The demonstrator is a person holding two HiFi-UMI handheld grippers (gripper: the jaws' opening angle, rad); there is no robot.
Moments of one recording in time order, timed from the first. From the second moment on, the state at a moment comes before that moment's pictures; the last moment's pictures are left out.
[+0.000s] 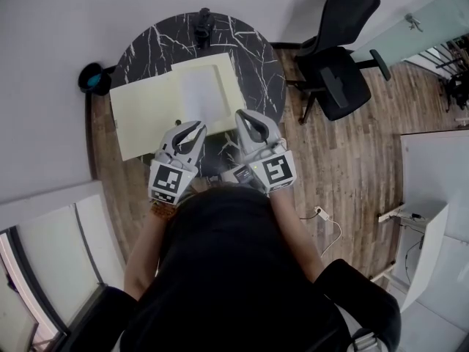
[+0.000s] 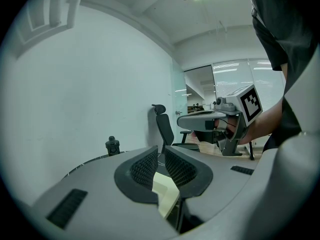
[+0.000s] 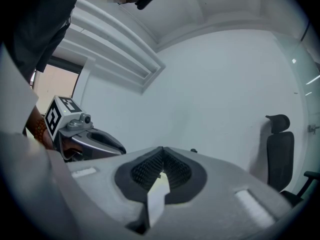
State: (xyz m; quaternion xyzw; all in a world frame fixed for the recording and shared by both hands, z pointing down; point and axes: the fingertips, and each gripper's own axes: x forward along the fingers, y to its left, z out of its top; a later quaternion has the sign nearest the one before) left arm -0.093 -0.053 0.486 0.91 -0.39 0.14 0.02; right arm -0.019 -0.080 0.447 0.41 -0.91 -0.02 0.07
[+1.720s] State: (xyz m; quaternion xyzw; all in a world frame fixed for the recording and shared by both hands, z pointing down) left arm -0.099 -0.058 0.498 0.91 -0.38 0.16 0.01; right arm -0.013 -0.079 0.447 0.42 -0.90 -0.01 0.06
